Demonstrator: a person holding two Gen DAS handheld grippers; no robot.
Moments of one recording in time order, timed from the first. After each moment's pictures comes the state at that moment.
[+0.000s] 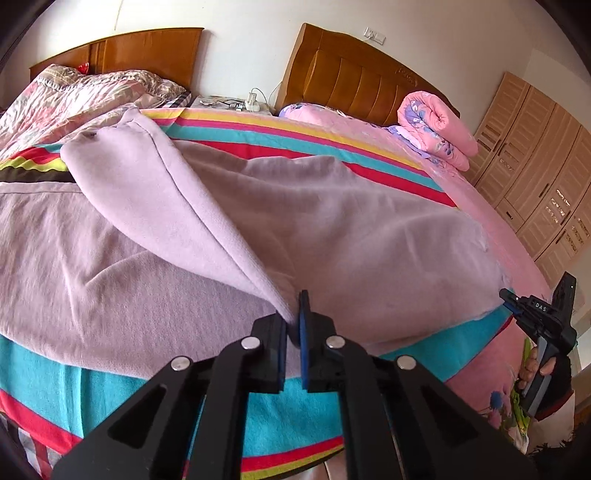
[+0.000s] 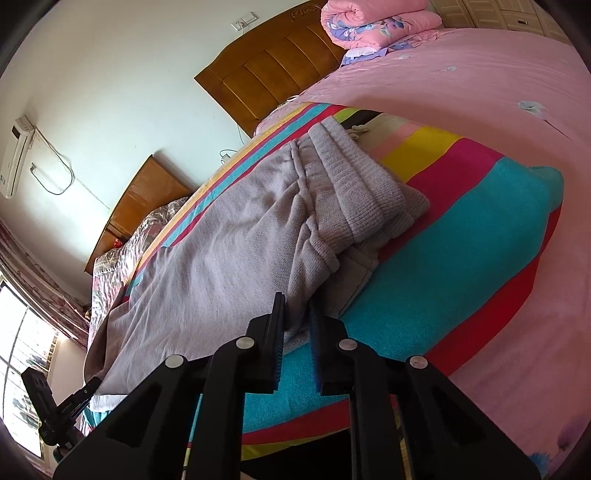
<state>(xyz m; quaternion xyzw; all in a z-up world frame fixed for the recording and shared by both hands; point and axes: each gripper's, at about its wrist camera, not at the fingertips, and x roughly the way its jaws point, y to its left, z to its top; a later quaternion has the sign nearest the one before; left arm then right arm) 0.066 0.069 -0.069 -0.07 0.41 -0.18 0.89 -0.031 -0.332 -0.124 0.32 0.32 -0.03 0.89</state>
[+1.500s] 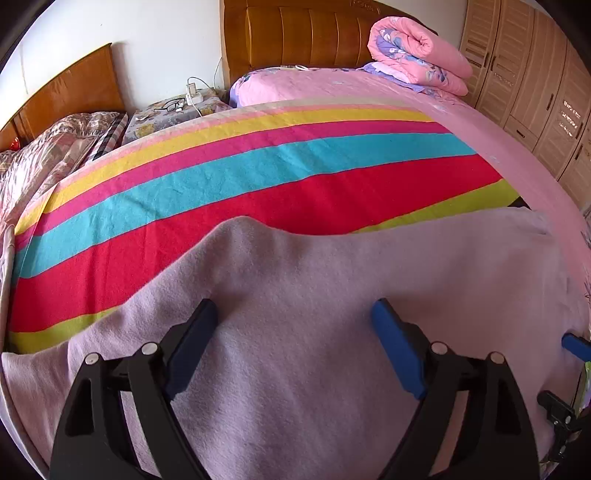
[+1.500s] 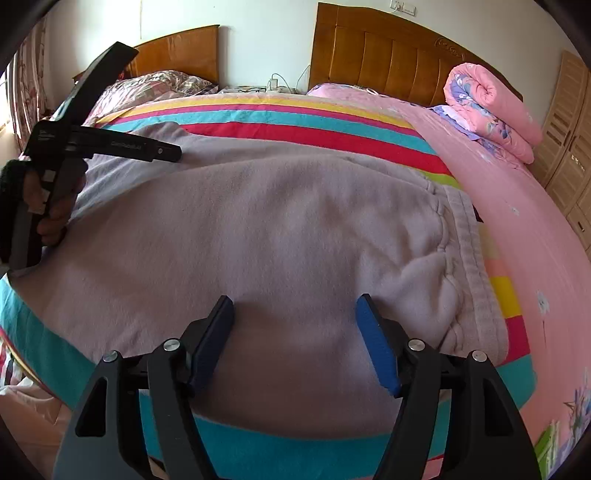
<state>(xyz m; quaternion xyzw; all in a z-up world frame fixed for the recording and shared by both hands) 0.281 -0.129 -0.102 0.10 0.45 -0.21 0.86 0.045 -0.216 -0.109 -0.05 0.42 -0.01 0.91</state>
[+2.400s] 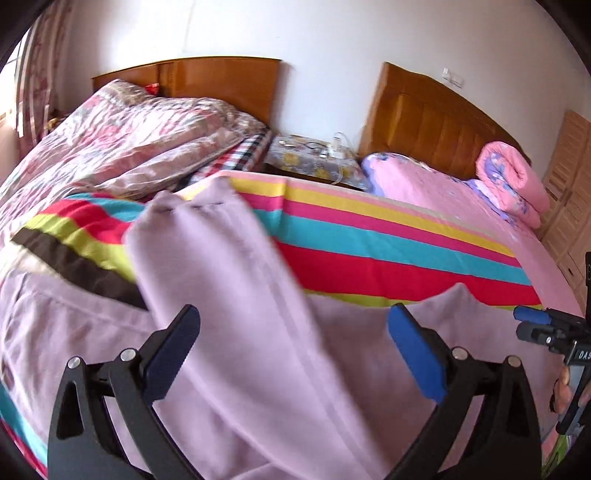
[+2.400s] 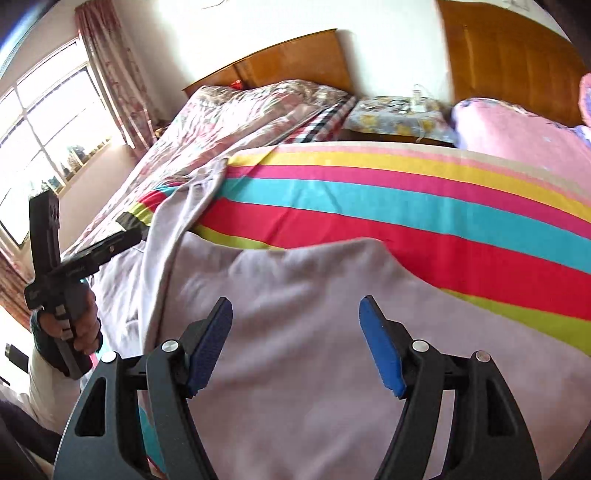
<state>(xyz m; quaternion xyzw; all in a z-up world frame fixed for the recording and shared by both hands) 0.201 0.171 -0.026 -0.09 0.36 0.00 0.93 0.232 -0.095 -0.046 0.02 0.43 0.28 0.86</state>
